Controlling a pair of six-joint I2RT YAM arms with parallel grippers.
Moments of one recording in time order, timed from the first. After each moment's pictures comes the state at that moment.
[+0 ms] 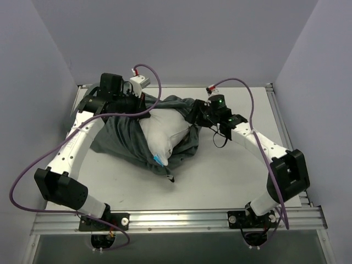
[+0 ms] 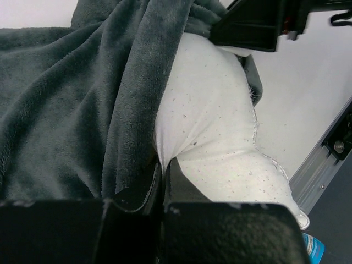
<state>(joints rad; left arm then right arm) -0.31 1.51 1.63 -0.82 0.53 0.10 0.46 1.50 1.14 -0.18 -0.12 0.58</state>
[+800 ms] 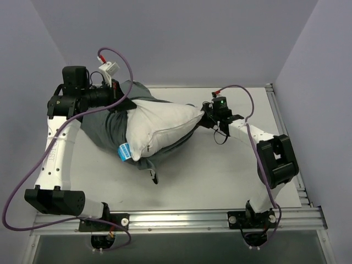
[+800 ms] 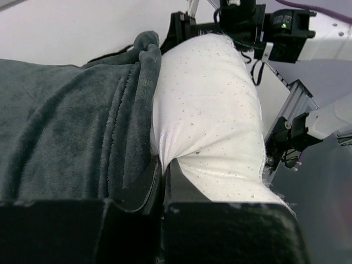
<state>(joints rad) -0.08 1.43 1.75 -0.92 0.89 0.03 0.33 1.73 1.12 -0.04 -0.20 0.69</state>
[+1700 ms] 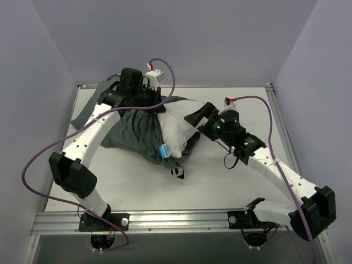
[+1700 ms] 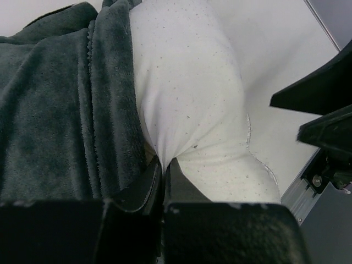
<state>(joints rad) -0.45 1.67 1.75 -0.73 0.44 -0.08 0.53 1.13 0.93 -0.16 -0.02 0.99</state>
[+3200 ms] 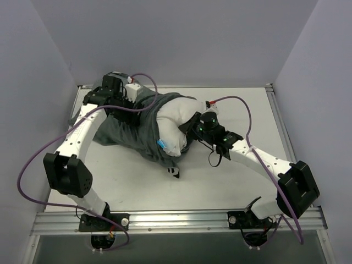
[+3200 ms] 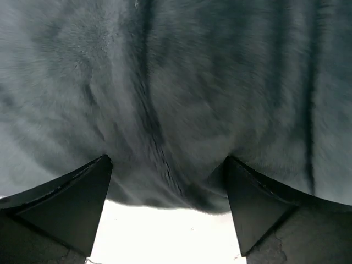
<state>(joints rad) -0.24 1.63 1.67 -0.96 0.24 0.26 0.65 1.40 0.93 0.02 0.07 0.96</state>
